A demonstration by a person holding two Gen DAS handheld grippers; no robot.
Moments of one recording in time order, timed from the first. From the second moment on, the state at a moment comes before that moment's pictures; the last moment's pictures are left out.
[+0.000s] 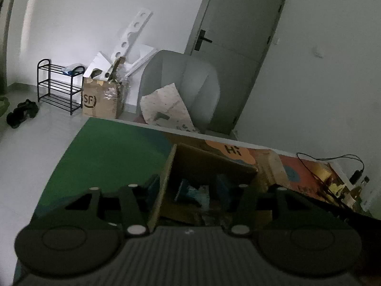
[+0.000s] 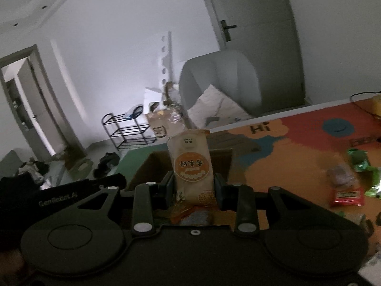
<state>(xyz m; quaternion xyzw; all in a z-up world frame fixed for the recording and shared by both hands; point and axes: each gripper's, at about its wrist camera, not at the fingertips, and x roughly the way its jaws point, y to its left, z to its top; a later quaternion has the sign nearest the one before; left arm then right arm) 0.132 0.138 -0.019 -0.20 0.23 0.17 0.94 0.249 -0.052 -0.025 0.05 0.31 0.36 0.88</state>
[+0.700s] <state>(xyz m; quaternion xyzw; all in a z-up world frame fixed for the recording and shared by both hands) 0.126 0.118 -0.020 -0.20 0.23 0.17 0.94 0.250 -0.106 -0.024 0.07 0.33 0.33 0.88</state>
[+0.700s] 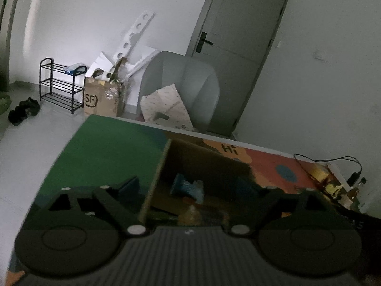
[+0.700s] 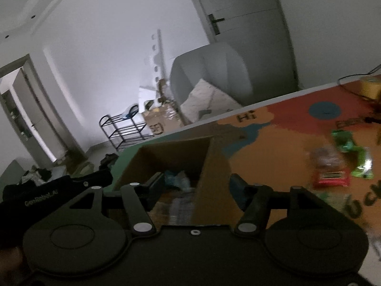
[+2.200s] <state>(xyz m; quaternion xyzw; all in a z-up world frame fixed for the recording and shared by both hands) 0.155 -0.043 -0.058 -0.13 0.28 -0.02 0.95 0.232 -0.265 -0.097 0.11 0.42 0.16 0.89</state>
